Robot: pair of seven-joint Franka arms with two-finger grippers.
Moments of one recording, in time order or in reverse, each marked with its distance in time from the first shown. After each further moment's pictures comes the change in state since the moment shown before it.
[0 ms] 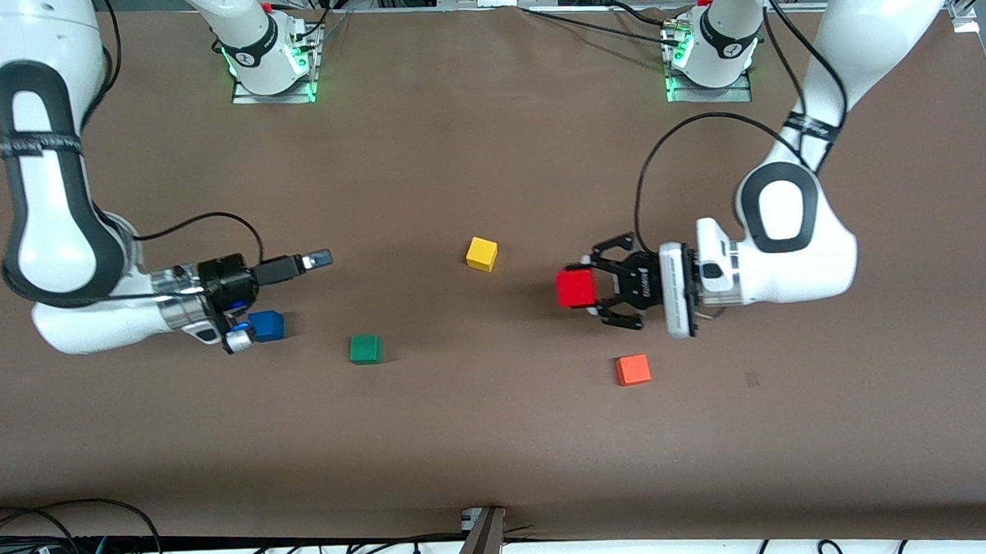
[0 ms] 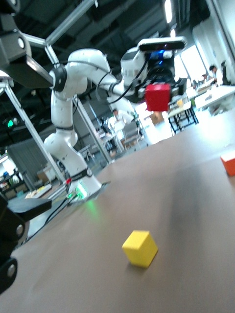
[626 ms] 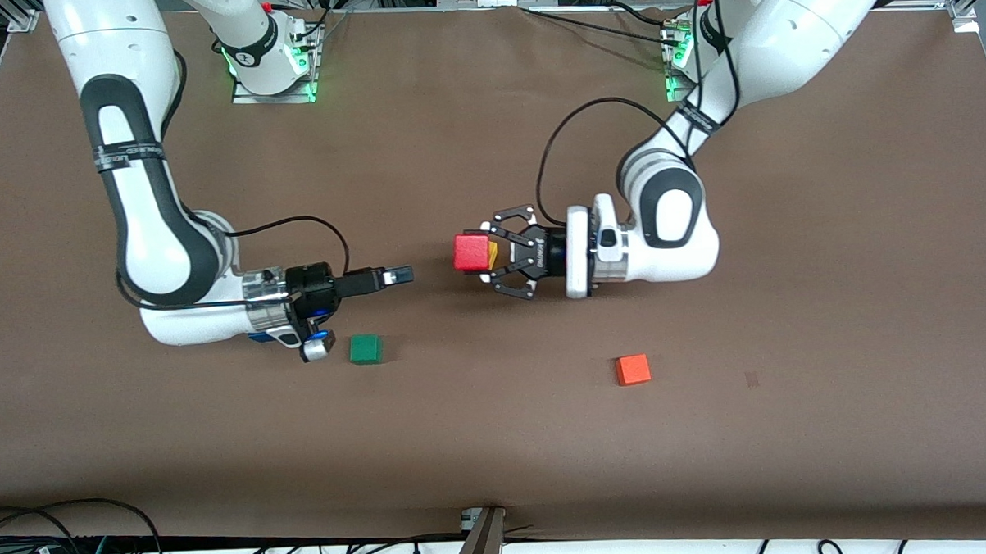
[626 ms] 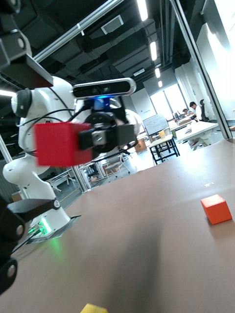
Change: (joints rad) left arm -0.203 0.099 -0.013 0.002 -0.463 0.065 0.448; right arm 0.173 0.024 0.004 0.000 0.218 0.221 -0.031
